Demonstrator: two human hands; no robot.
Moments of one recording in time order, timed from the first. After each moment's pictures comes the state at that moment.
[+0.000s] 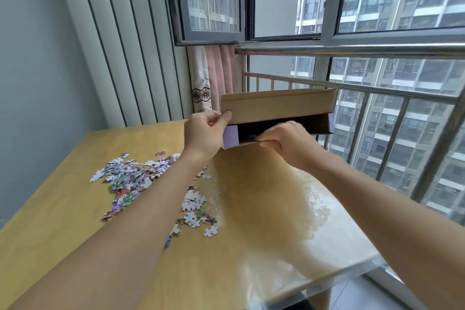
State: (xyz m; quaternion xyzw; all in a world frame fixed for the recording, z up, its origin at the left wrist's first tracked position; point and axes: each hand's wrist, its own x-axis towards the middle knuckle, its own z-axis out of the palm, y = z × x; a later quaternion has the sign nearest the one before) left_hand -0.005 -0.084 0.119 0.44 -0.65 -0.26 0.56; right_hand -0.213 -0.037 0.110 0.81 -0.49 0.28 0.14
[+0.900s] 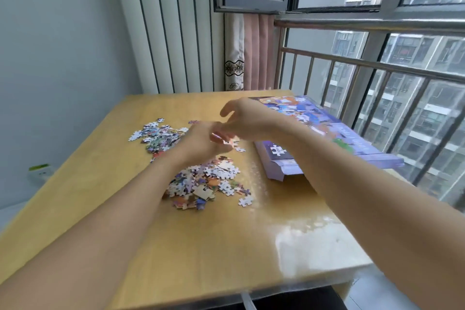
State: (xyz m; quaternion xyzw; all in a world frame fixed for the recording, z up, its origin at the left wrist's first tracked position) left_hand 0.102 -0.068 0.064 0.51 -0.76 -0.27 0.30; right_hand -0.047 -0.044 0.138 0.79 -0.55 0.18 -0.19
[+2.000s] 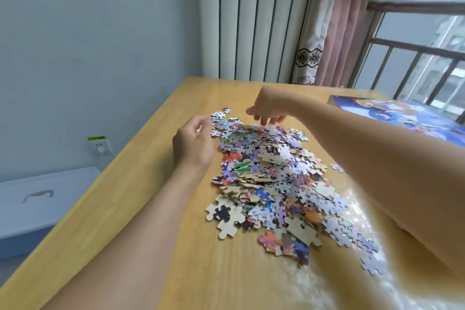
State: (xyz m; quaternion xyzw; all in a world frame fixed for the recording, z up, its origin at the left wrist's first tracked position) left_hand 0.245 -0.124 -0.006 0.65 -0.43 -0.21 0.60; right_hand 0.095 -0.269 0.070 0.80 -0.58 0.02 -0.15
